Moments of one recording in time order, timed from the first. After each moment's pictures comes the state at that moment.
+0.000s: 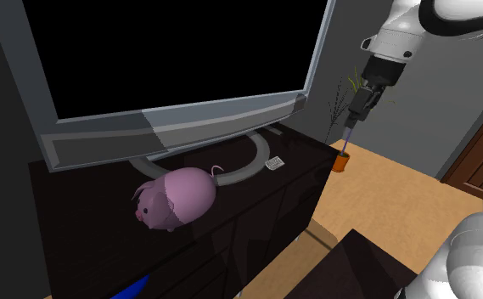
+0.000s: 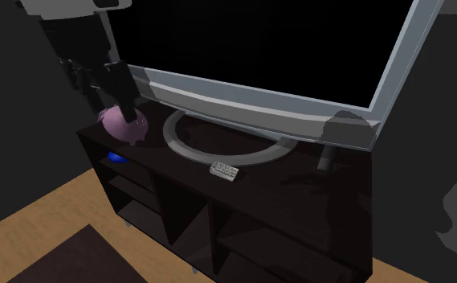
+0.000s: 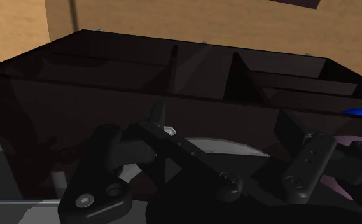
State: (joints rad) arm 0.00 -0.75 -0.06 -2.26 -0.04 1.60 -0.15
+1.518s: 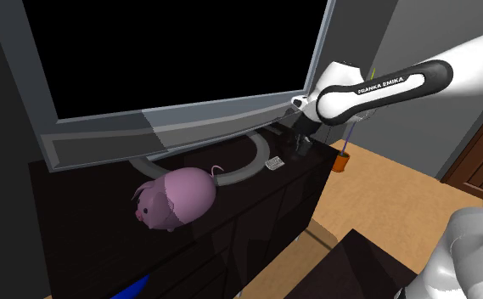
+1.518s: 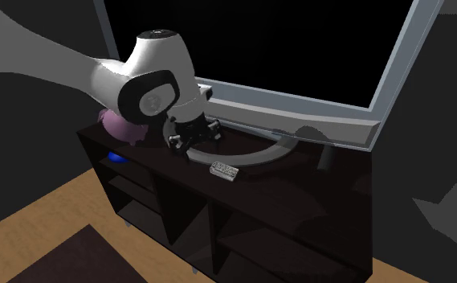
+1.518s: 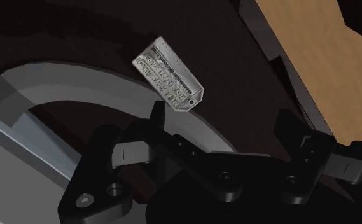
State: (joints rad) arm 0.23 -0.24 -0.38 -2.40 -0.07 2.45 -1.00
